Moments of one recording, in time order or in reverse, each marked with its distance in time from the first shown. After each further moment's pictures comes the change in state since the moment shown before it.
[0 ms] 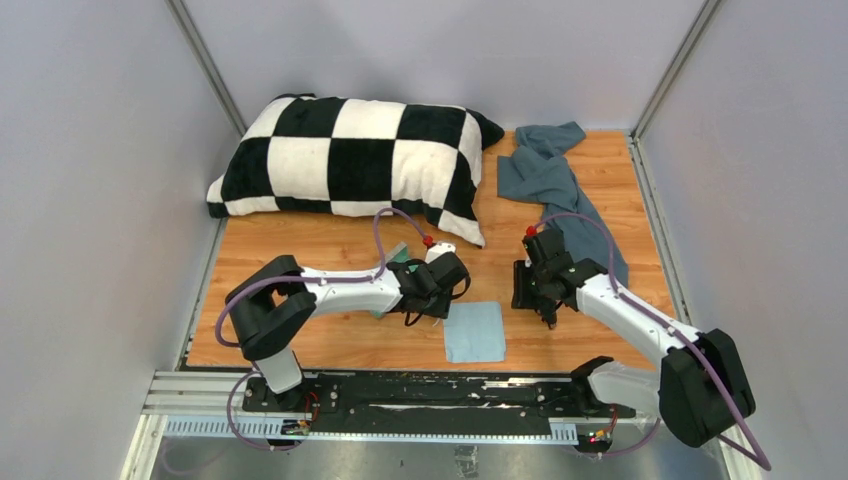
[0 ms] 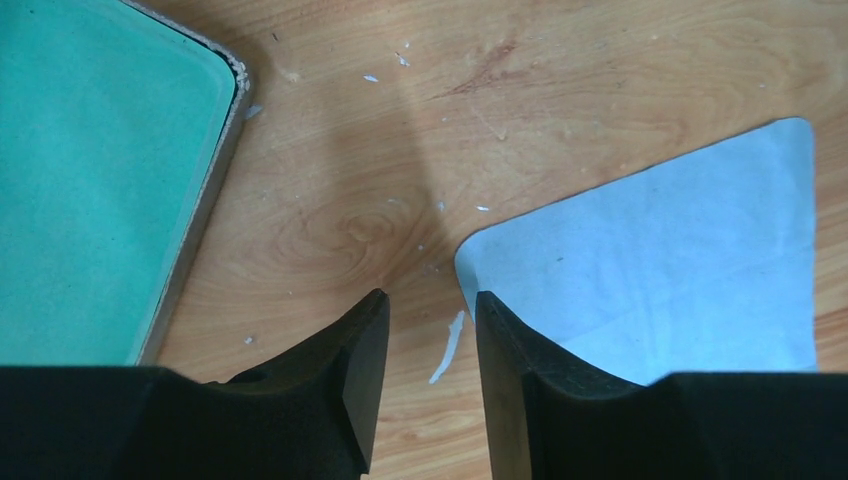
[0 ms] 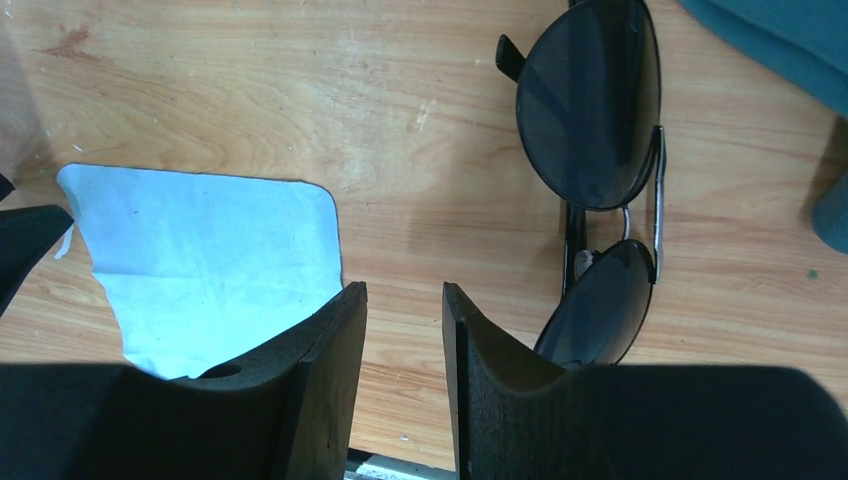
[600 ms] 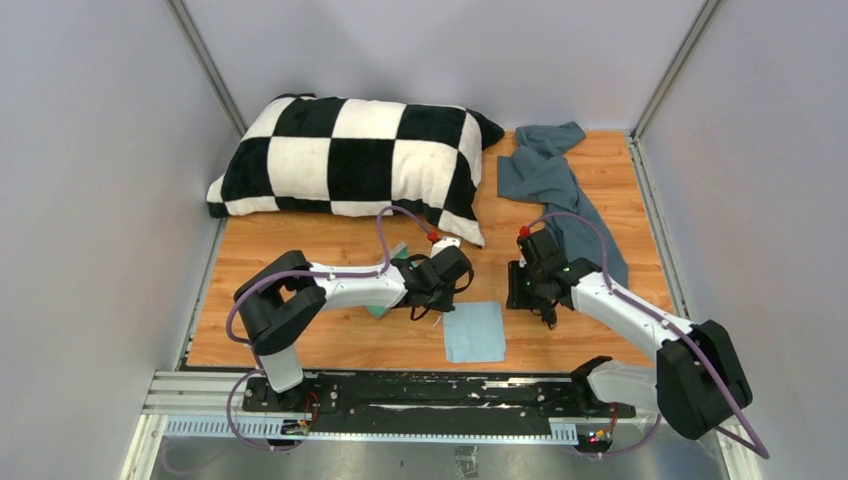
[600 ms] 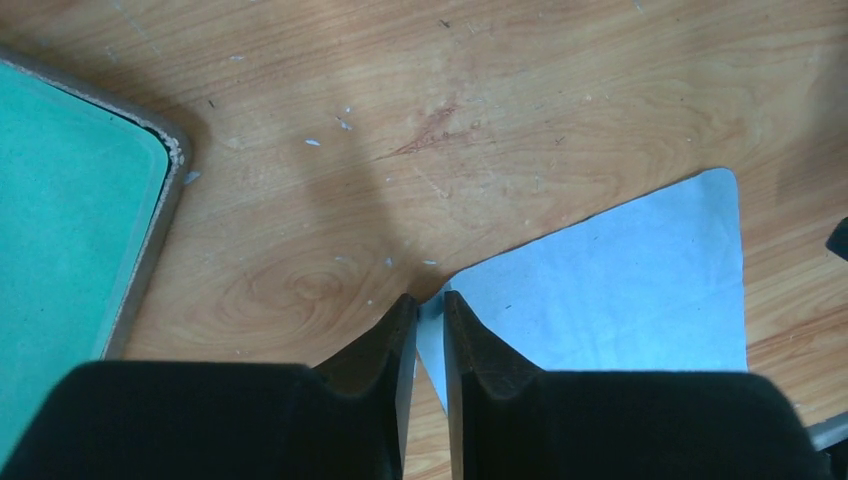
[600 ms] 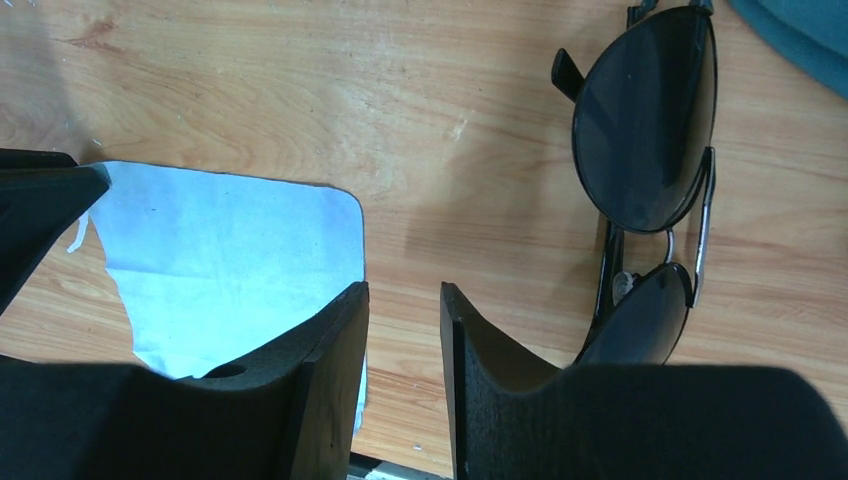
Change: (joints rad) left arm 0.023 0.061 0.027 0.083 0.055 -0.006; right arm 0.029 0.047 0.003 0.035 -0.024 0.000
